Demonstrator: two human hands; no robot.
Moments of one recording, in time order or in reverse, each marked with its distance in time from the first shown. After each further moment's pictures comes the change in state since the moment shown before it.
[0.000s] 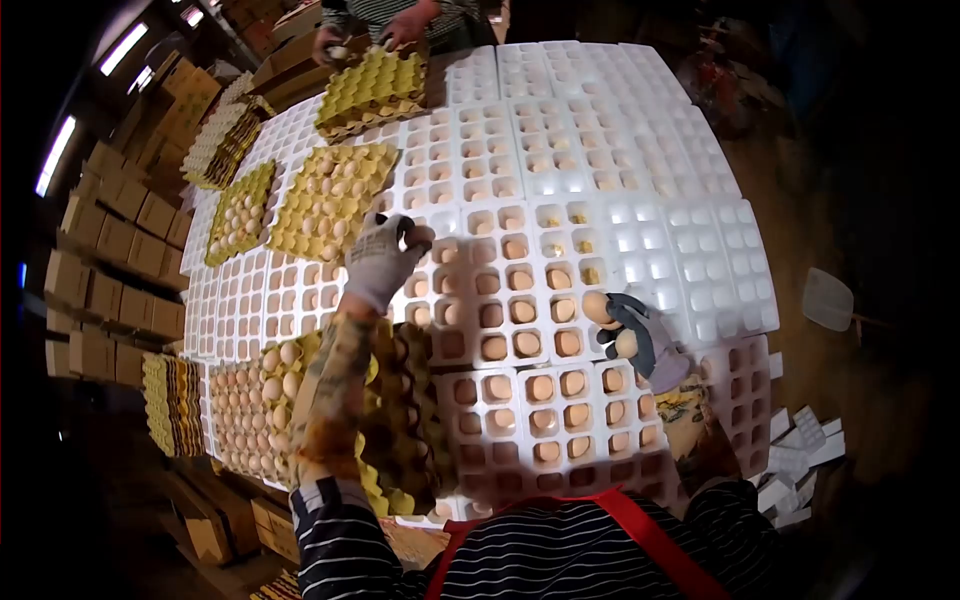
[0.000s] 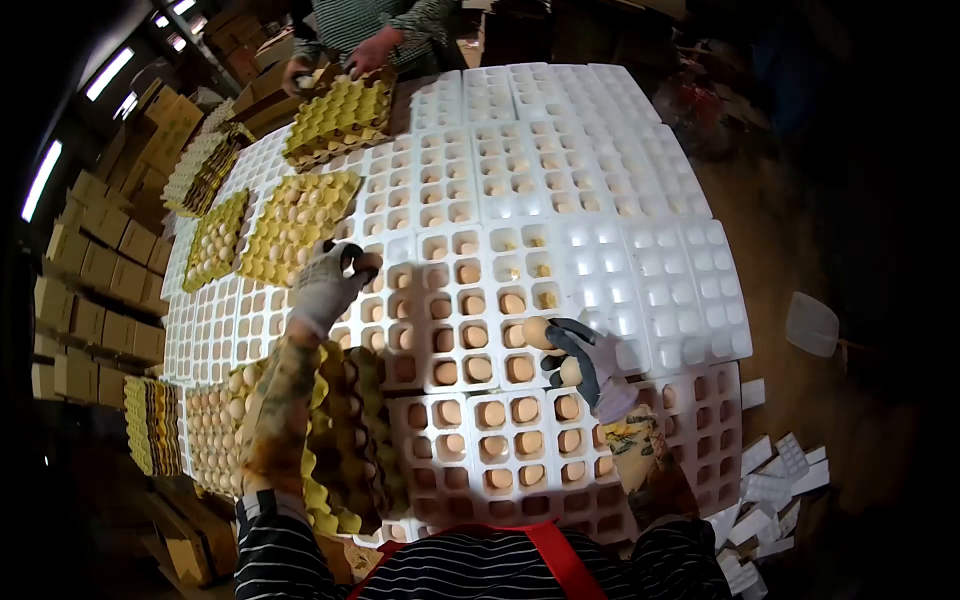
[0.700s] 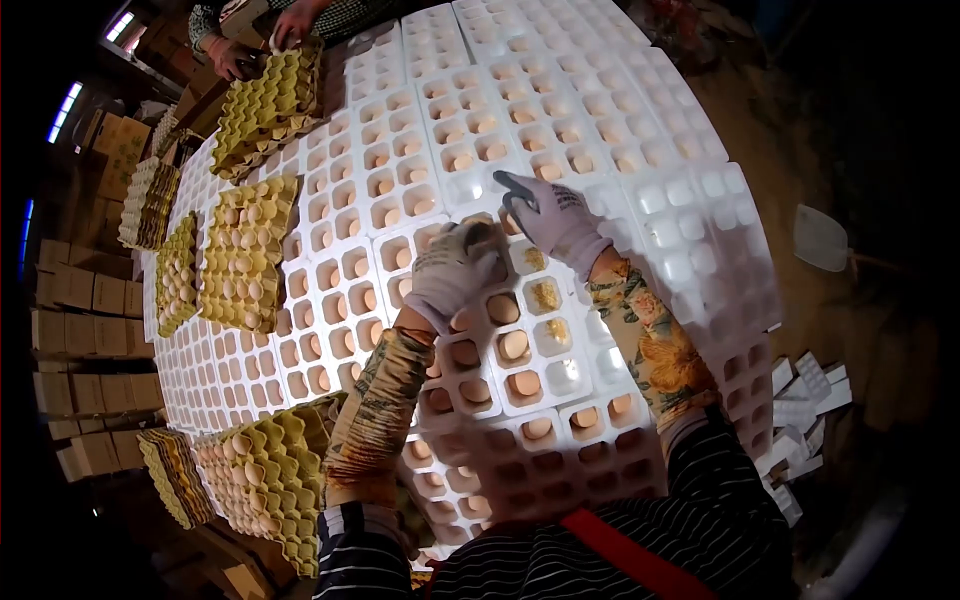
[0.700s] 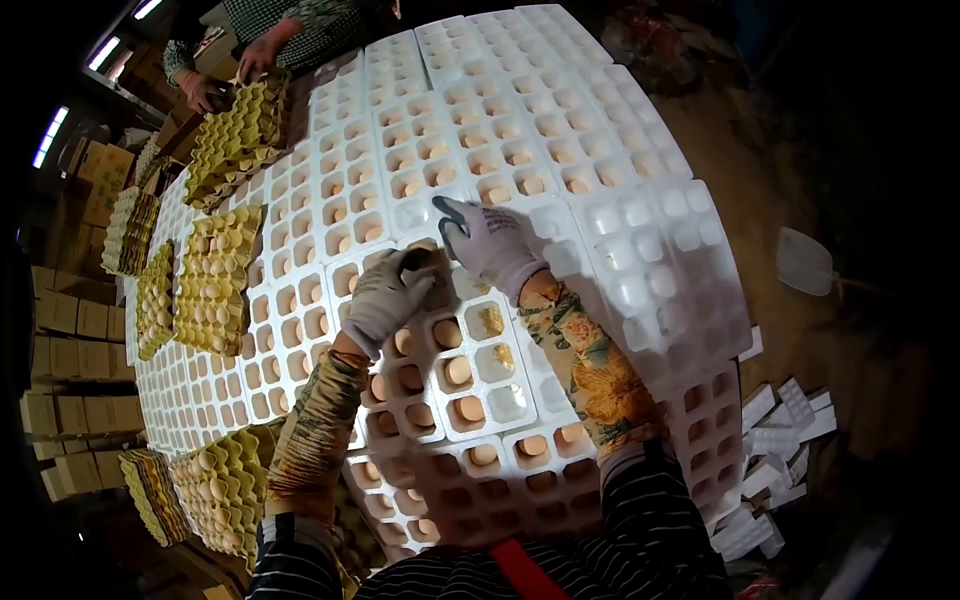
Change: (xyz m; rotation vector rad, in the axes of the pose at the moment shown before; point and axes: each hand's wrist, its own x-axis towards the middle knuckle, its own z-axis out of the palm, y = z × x) left_hand 0.076 0.134 0.174 -0.106 -0.297 0.232; right_hand 0.218 -0.059 -0.007 -0.968 0.127 -0.613
